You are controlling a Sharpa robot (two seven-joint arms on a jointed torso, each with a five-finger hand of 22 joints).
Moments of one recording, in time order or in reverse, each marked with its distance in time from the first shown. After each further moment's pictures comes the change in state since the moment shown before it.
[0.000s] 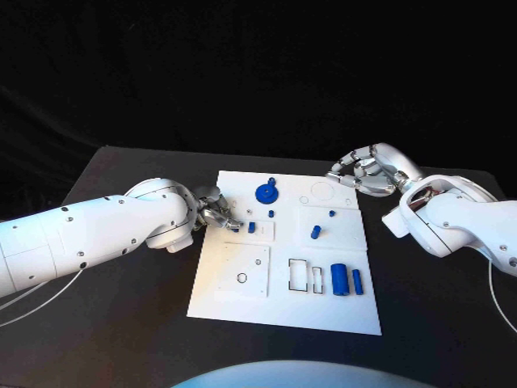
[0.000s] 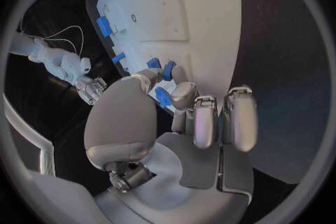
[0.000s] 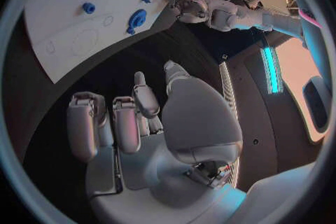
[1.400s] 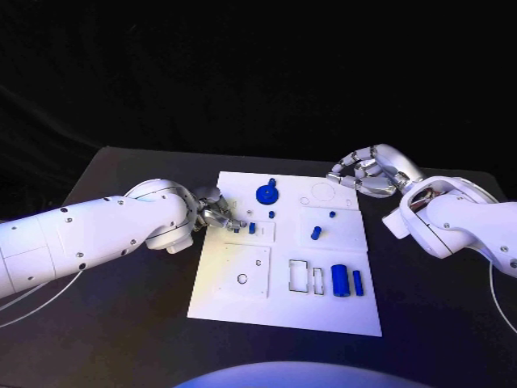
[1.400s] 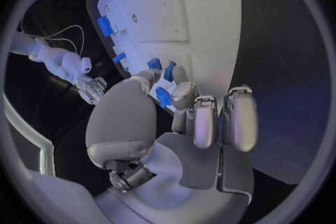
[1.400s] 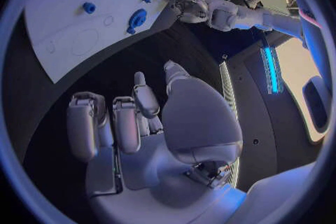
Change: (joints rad) left arm -0.002 -0.007 0.005 0.007 0.003 -0.001 0.000; left_hand -0.056 0.048 -0.146 0.002 -0.004 0.005 0.002 -0.014 -0.005 -0.003 0.003 -0.004 -0.004 0.000 0.000 0.000 0.000 0.000 0.000 0.000 0.000 0.000; right arm 0.000 0.000 0.000 -0.001 0.000 -0.001 0.001; right_hand 0.000 0.000 0.000 0.000 0.000 -0.001 -0.001 0.000 0.000 0.000 0.000 0.000 0.000 0.000 0.000 0.000 0.000 0.000 0.000 0.000 0.000 -0.001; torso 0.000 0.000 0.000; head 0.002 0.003
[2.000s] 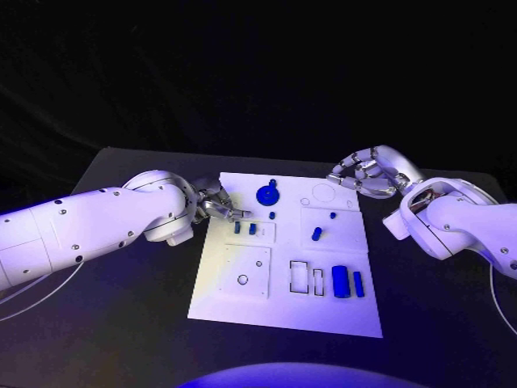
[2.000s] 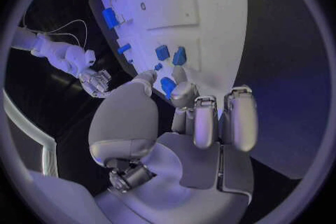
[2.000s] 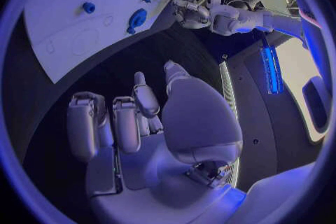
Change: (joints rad) left arm 0.026 -0.008 0.021 0.013 0.014 0.000 -0.002; left_hand -0.001 0.053 -0.161 0.001 -0.046 0.000 0.000 0.000 0.000 -0.008 0.001 -0.004 -0.007 0.000 0.000 0.000 0.000 0.000 0.000 0.000 -0.004 0.000; right arm -0.001 0.003 0.000 -0.002 0.001 -0.003 0.002; right_hand 0.000 0.000 -0.003 0.003 0.000 0.000 0.000 0.000 0.000 0.000 0.000 -0.004 -0.002 0.000 0.000 0.000 0.000 0.000 0.000 0.000 0.000 0.001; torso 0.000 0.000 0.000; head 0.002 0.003
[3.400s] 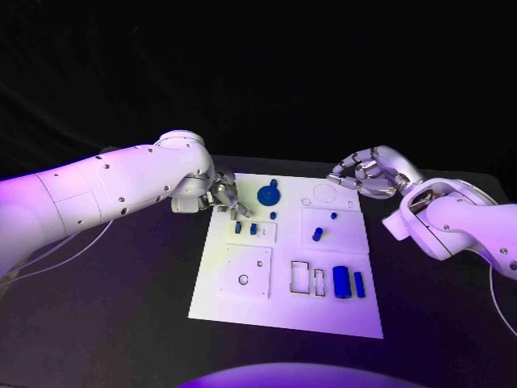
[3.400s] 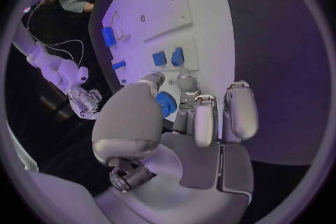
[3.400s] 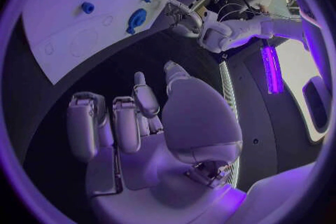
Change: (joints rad) left arm 0.111 0.213 -0.008 -0.280 0.014 0.476 -0.074; left_hand 0.060 0.047 0.081 -0.002 -0.004 -0.088 0.048 -0.084 -0.045 -0.111 0.039 -0.140 -0.156 0.002 0.030 -0.031 0.000 0.000 -0.052 0.020 -0.068 -0.065; right arm -0.001 0.007 0.000 -0.005 0.004 -0.003 0.002; right_hand -0.004 0.004 -0.003 -0.003 0.000 0.000 0.000 0.000 0.000 0.000 0.000 0.000 0.000 0.000 0.000 0.000 0.001 0.000 0.000 0.000 0.000 0.000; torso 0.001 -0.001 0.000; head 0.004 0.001
